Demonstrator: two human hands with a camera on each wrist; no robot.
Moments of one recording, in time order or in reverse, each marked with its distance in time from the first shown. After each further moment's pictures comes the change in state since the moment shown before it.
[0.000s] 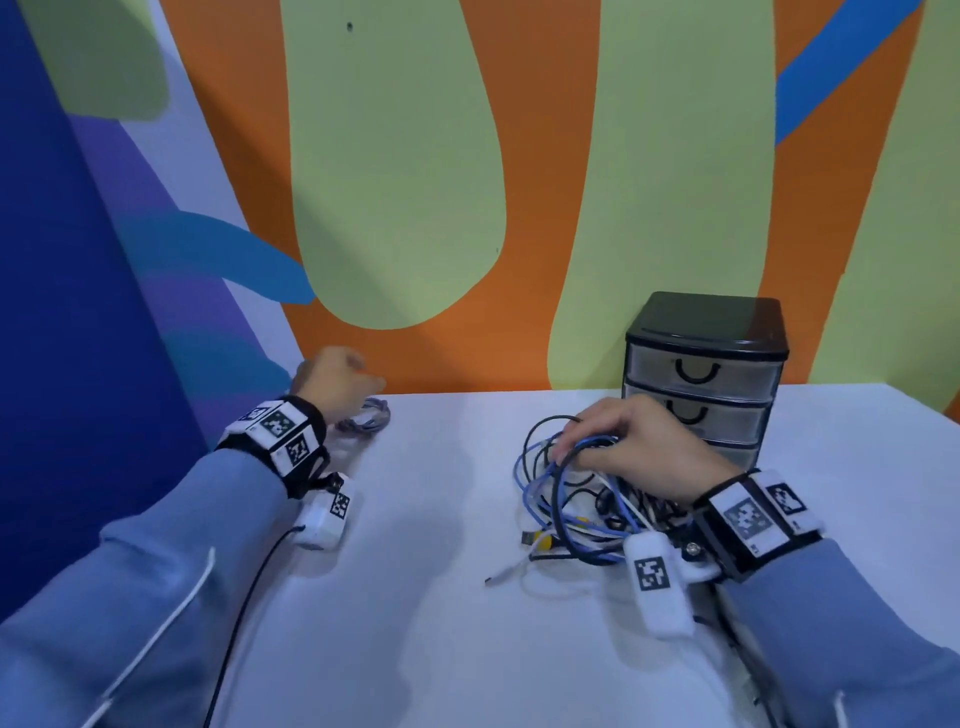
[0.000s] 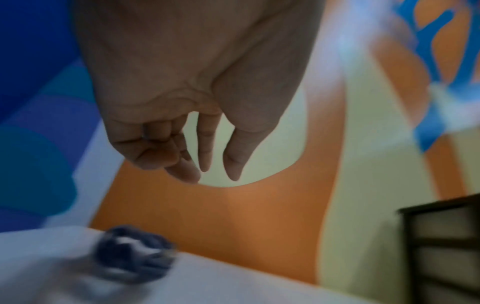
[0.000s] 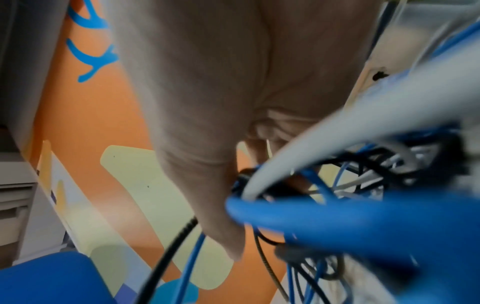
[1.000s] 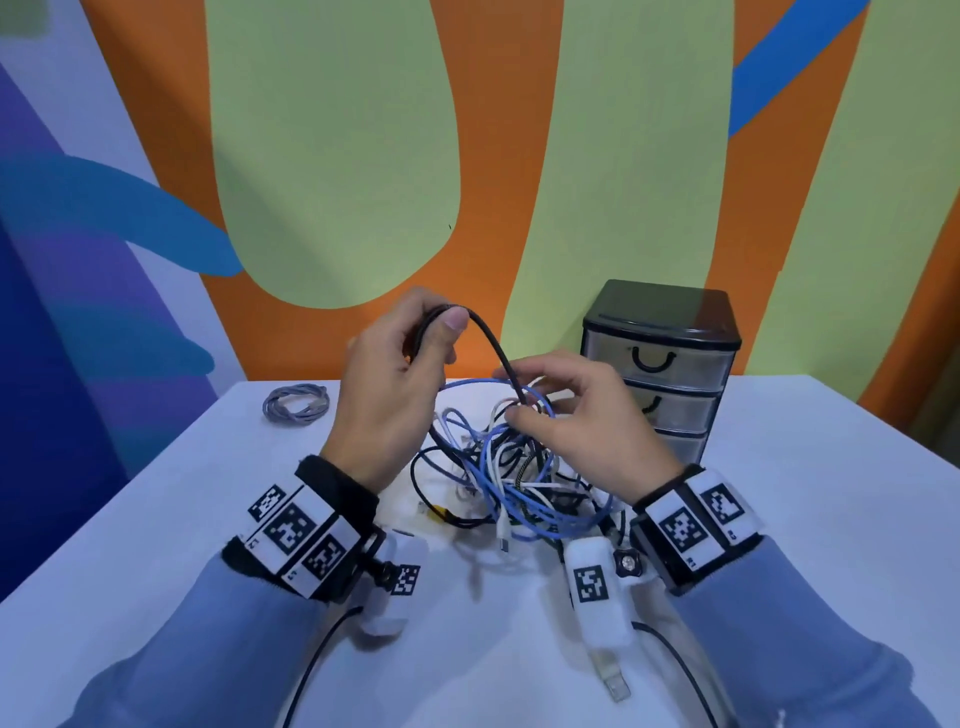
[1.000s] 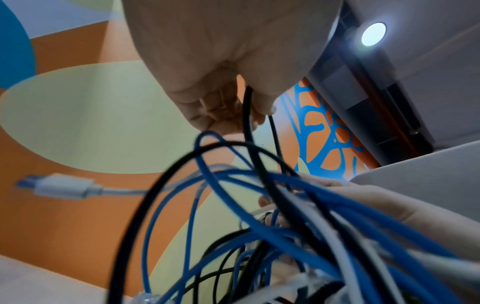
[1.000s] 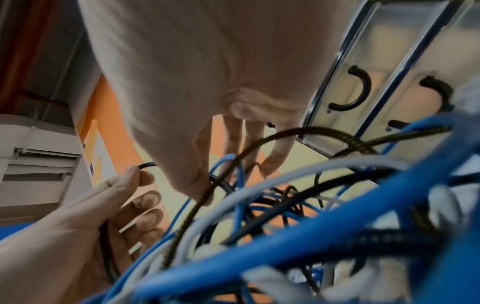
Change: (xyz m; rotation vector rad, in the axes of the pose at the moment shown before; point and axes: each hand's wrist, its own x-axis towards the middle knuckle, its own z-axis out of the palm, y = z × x) left_hand -0.111 0.090 0.051 -0.719 0.139 0.699; right_hand 0.004 -0.014 0.018 0.087 0.298 -0.098
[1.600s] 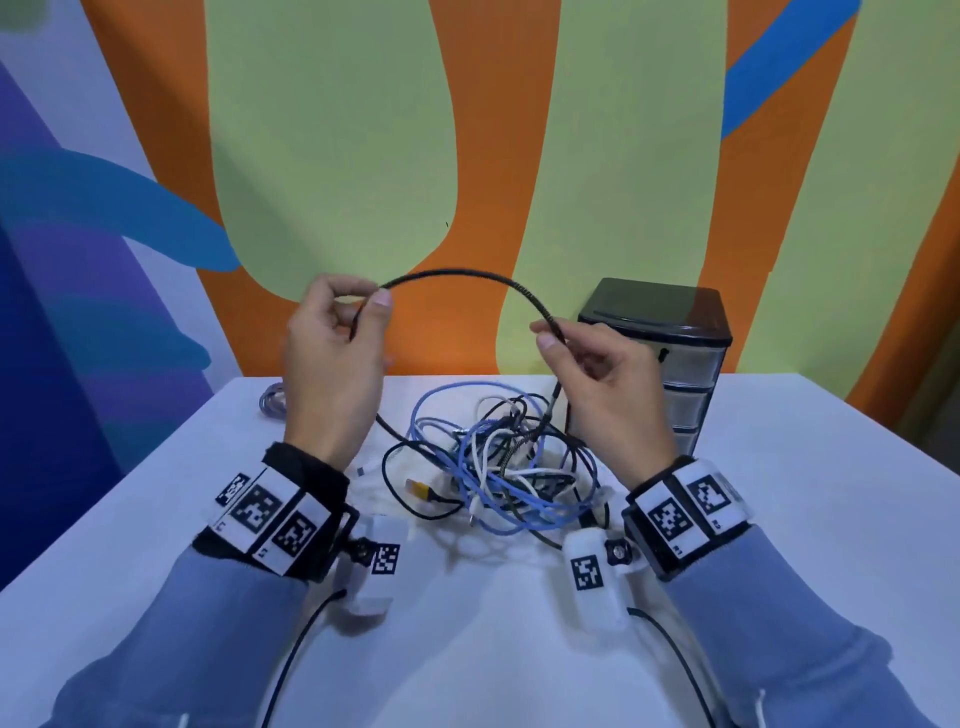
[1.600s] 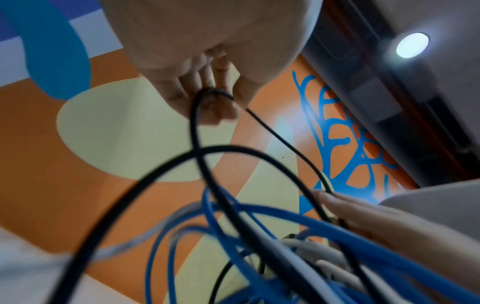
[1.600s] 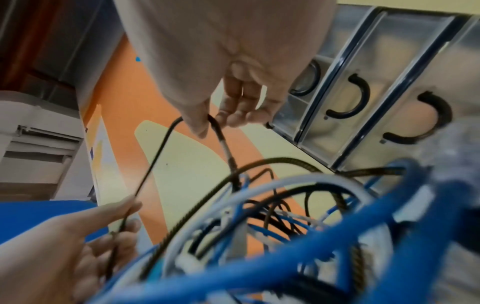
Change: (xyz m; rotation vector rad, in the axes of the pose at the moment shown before) left_hand 0.008 -0.012 -0.025 -0.061 0.267 -0.207; right_hand 0.007 0.005 -0.006 0.048 0.348 -0.094
